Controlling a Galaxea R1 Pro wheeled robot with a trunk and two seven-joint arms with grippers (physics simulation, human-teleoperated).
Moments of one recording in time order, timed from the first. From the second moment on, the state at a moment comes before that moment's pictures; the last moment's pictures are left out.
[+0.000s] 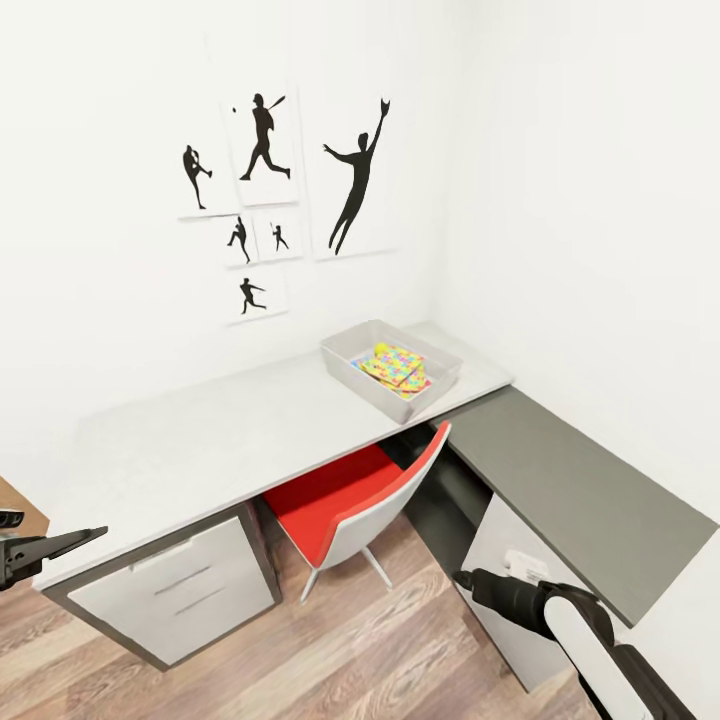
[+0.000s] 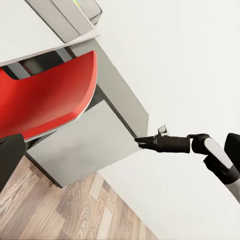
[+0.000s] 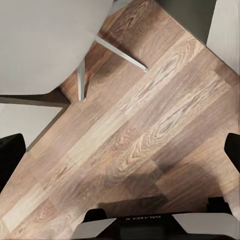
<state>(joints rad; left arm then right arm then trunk) -0.27 0.64 0.42 -1.13 0.41 0.82 -1.57 -0.25 -0.25 0.25 -1.39 -1.00 0.72 -0.42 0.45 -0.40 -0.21</state>
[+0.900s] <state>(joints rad) -0.27 0.64 0.41 -1.13 0.41 0.82 -1.57 -0.25 -0.25 0.18 -1.34 -1.00 0.68 -0.42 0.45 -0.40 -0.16</state>
